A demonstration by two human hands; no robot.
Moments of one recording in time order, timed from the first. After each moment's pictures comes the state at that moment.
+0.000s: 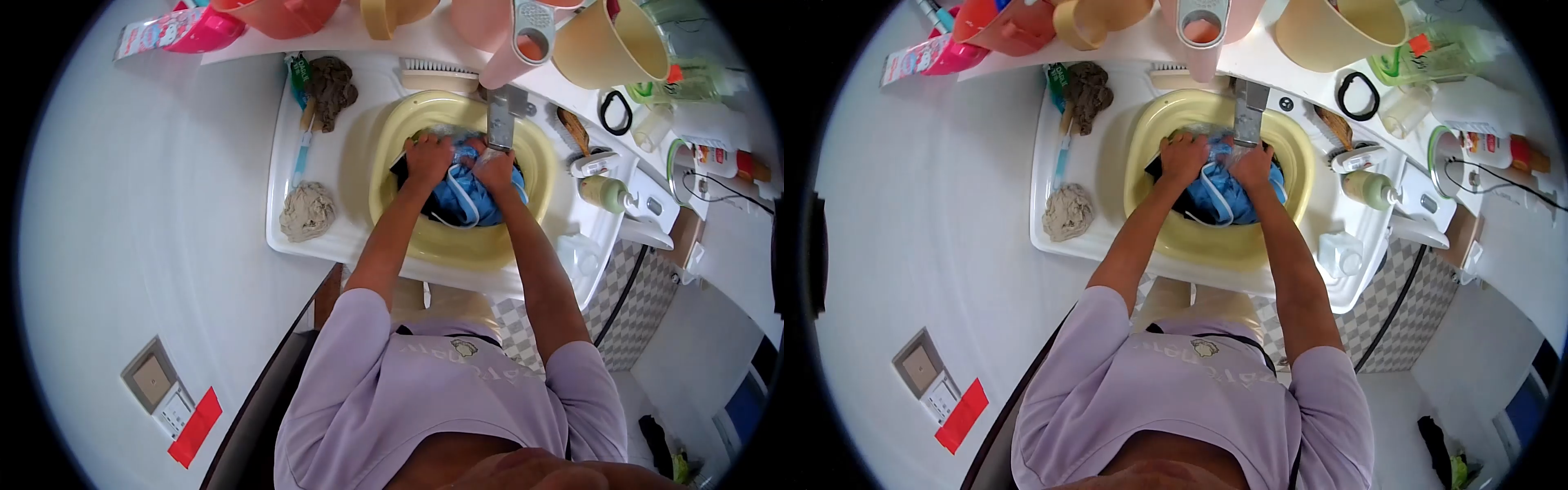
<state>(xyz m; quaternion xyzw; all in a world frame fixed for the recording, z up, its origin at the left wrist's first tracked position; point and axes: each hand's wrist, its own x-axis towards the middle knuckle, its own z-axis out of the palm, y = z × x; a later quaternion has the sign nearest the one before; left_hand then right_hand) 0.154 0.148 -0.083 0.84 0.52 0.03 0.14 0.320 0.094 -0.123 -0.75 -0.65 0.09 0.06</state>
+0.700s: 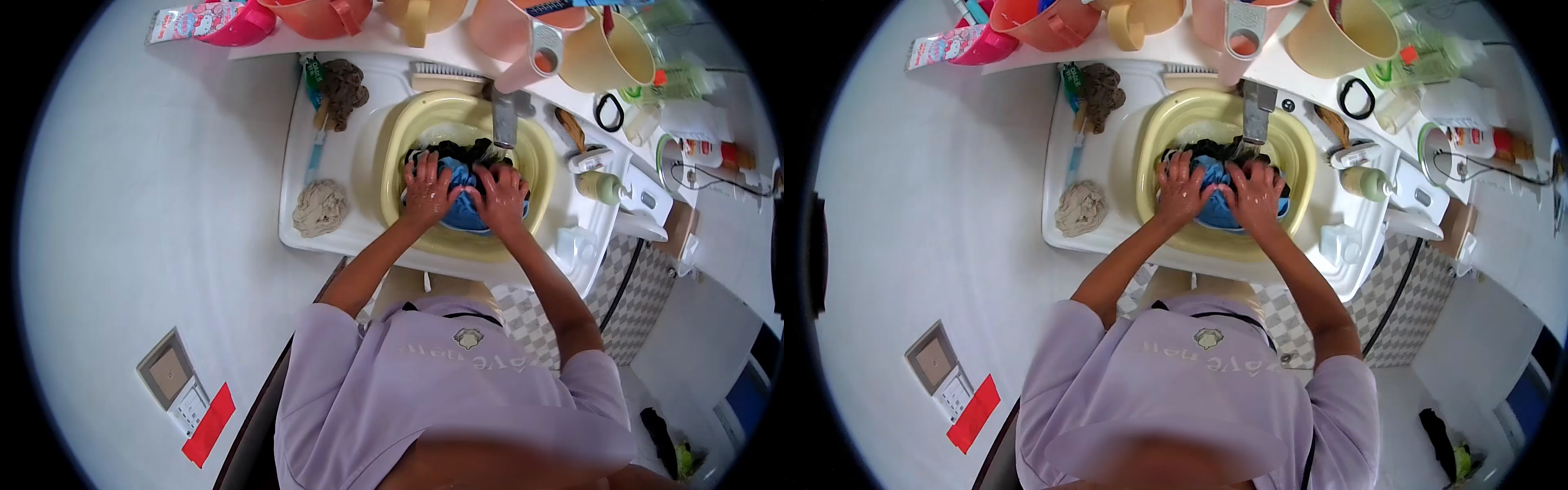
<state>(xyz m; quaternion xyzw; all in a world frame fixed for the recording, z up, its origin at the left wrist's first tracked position) 0.106 0.084 -0.023 0.86 0.44 0.23 0.10 0.270 0.035 0.020 -0.72 -0.67 0.08 0.16</state>
